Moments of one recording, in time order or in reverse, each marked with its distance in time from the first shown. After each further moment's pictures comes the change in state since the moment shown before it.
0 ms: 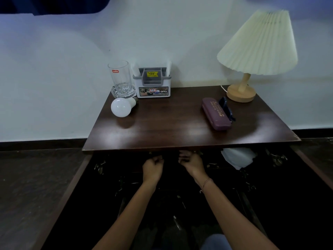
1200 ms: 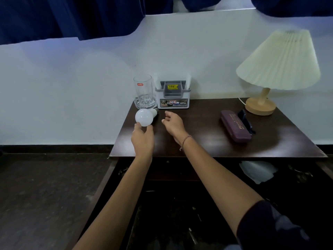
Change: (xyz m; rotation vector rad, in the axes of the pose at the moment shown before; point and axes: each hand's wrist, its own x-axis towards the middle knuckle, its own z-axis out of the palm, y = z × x) left_hand -0.007 0.132 -0.093 -0.177 0.326 0.275; right_hand 0.036 -0.186 0.078 -0.071 -0.105 -0.302
